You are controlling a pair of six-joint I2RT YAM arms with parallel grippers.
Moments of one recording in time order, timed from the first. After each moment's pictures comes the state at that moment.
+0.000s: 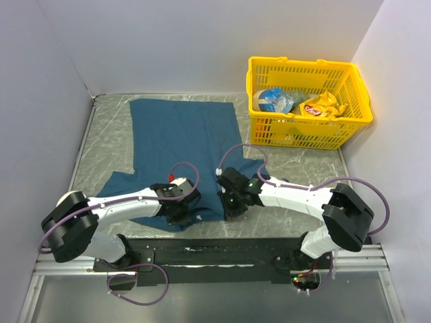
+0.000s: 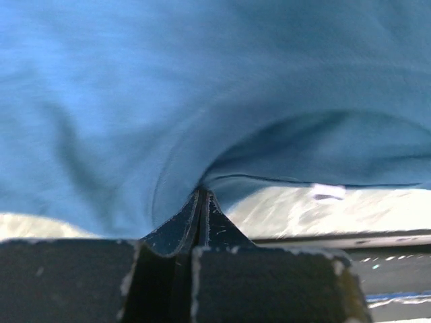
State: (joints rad) left arm -0.95 1.38 0.72 -0.63 -0.16 -0.99; right arm 0.93 1.45 0.88 -0.57 -0.10 0.59
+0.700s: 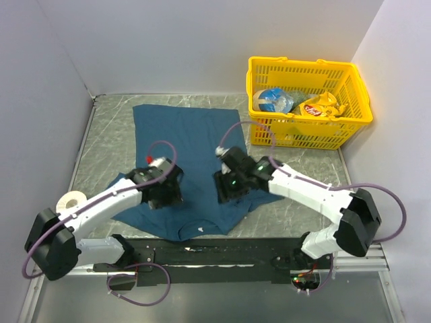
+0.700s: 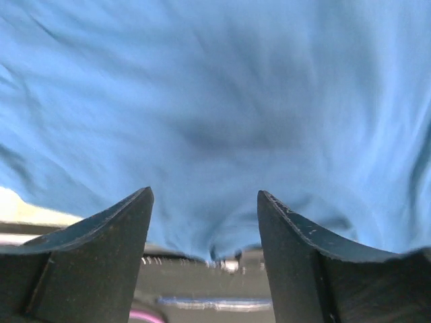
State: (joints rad) left arm -0.77 1.22 0.84 -0.86 -0.22 -0.96; right arm 0.92 1.42 1.12 -0.77 -0.09 0.47
